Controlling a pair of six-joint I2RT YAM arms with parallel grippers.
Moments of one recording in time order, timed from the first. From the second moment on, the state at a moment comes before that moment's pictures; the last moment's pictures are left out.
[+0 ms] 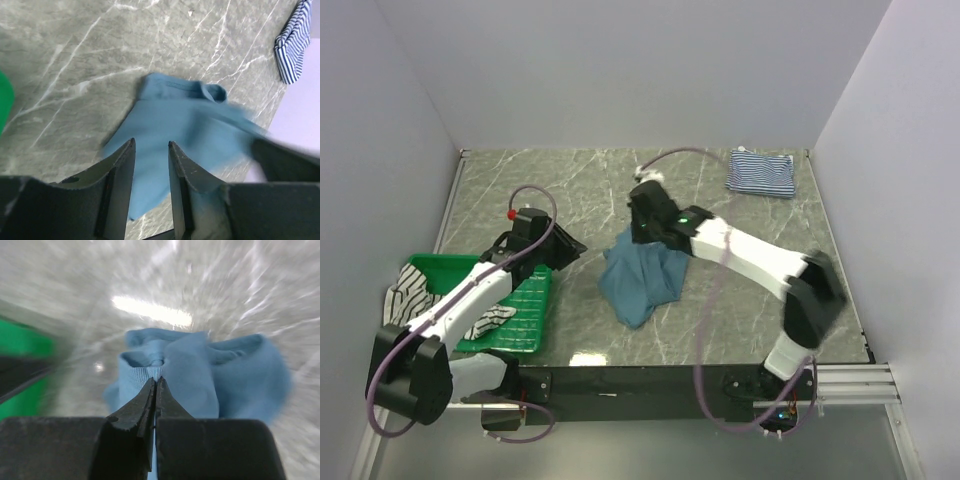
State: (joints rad) left arm -0.34 1.17 0.74 -0.30 0.09 -1.07; right arm 0.81 1.72 1.37 -0.44 0.23 0.51
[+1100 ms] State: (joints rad) left arm -0.55 2.15 1.77 -0.40 0.19 -0.76; right arm 0.18 1.10 0.61 -0.38 0.10 0.59
